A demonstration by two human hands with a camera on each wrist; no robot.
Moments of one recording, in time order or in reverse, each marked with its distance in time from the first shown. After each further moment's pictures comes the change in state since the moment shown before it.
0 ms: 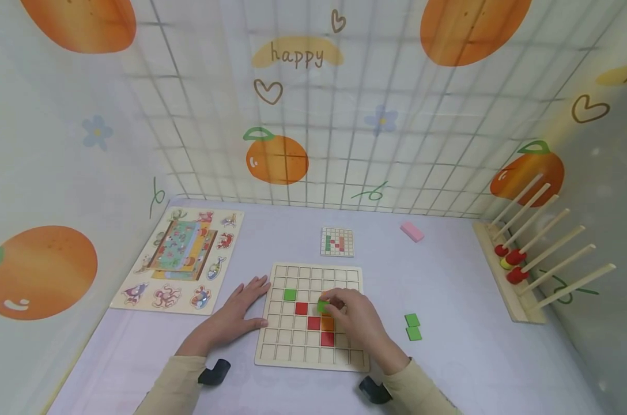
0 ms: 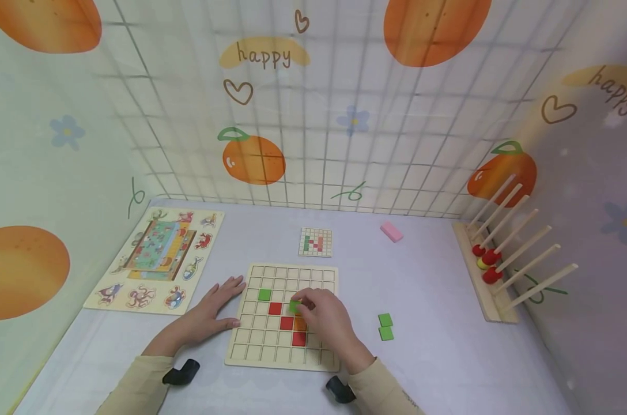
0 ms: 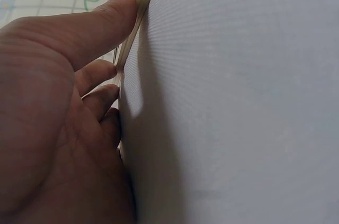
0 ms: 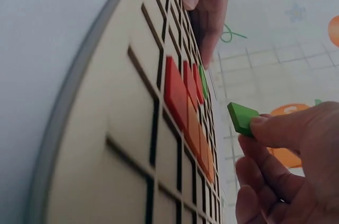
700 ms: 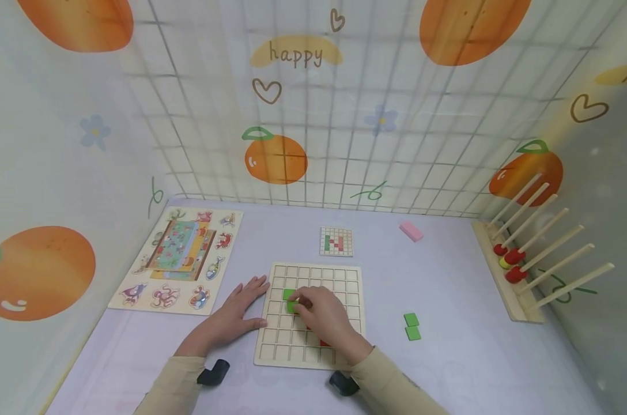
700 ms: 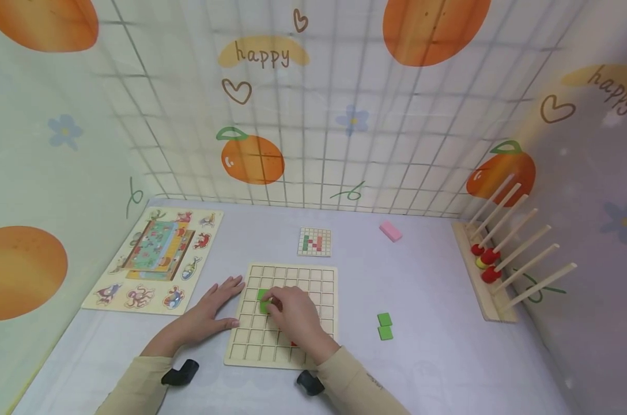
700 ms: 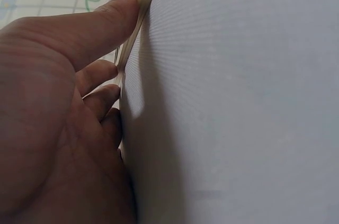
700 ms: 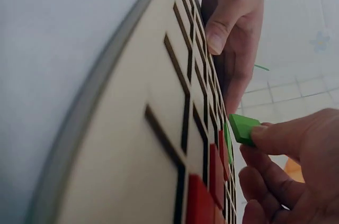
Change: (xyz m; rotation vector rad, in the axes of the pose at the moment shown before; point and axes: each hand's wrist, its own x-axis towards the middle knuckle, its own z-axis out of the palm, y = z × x) left_hand 0.001 0.001 0.000 -0.025 -0.003 -0.032; right_hand 0.026 -0.028 0.044 -0.034 -0.056 -0.099
